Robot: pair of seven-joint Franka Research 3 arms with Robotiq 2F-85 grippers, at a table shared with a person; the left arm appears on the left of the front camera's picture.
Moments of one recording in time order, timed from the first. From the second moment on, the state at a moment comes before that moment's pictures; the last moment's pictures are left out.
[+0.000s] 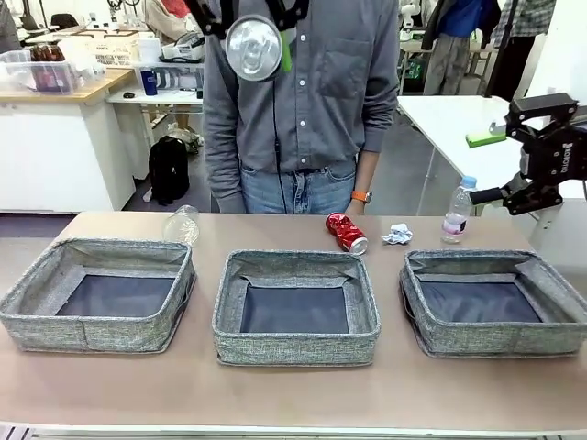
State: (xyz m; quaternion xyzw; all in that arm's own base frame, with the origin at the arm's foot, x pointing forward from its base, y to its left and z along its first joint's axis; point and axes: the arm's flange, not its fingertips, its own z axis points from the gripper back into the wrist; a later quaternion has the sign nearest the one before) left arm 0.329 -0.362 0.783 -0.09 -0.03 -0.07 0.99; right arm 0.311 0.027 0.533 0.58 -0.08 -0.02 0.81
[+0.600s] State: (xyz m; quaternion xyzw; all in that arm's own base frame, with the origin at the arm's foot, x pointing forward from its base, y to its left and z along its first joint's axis) left arm 0.337 -0.376 0.793 -0.09 -0.04 -0.08 0.99; right arm 0.311 0.027 0.533 0.58 -0.08 -0.02 0.81
